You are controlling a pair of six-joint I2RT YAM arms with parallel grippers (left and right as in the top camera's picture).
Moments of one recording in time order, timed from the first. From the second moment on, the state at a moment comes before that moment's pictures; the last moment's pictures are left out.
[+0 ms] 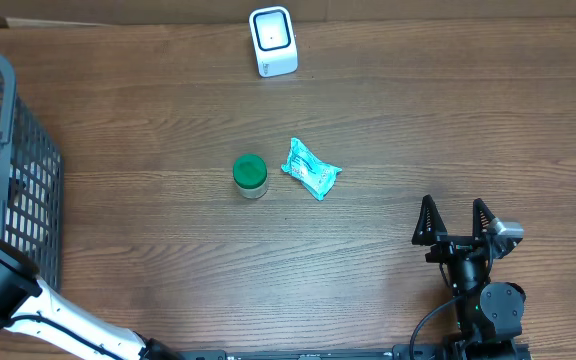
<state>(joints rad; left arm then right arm) 0.88 2.21 1.75 -0.95 0.38 0.16 0.11 0.02 0.02 -0.02 0.07 0.33</state>
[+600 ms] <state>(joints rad) 0.88 2.27 2.49 -1.43 0.43 -0.03 0.11 0.02 0.02 -0.02 0.07 0.33</state>
